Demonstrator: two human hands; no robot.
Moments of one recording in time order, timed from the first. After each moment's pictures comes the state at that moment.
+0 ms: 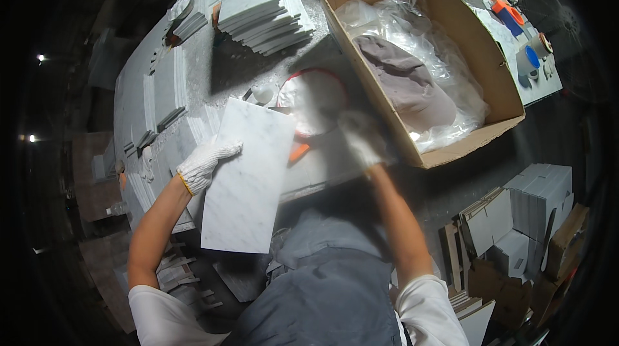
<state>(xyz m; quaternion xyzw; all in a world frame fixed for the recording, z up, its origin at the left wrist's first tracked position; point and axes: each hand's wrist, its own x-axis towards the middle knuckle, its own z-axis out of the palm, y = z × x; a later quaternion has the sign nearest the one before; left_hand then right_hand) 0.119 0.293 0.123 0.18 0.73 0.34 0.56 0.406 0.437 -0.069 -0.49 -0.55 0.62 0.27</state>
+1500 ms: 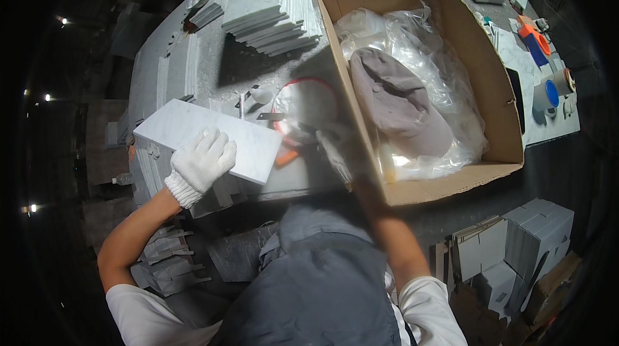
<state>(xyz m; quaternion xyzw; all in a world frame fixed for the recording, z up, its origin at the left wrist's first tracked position) 0.183 0.320 0.175 0.80 0.55 -0.13 -0.19 0.400 0.450 -0.029 -0.37 -0.43 0.79 0.22</state>
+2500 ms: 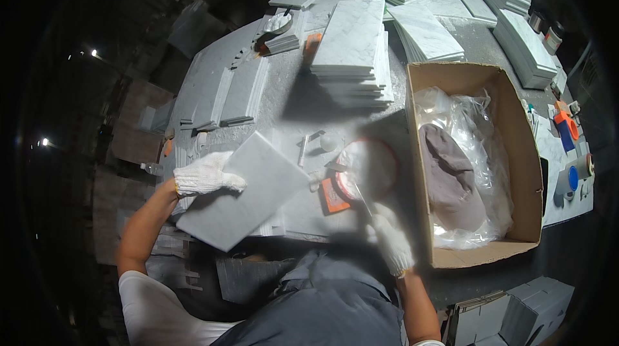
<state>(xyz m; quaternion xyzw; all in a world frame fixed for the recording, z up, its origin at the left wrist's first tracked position) 0.091 0.277 0.261 0.42 0.82 0.05 0.39 0.435 0.414 0.019 -0.36 -0.30 0.87 0.17</state>
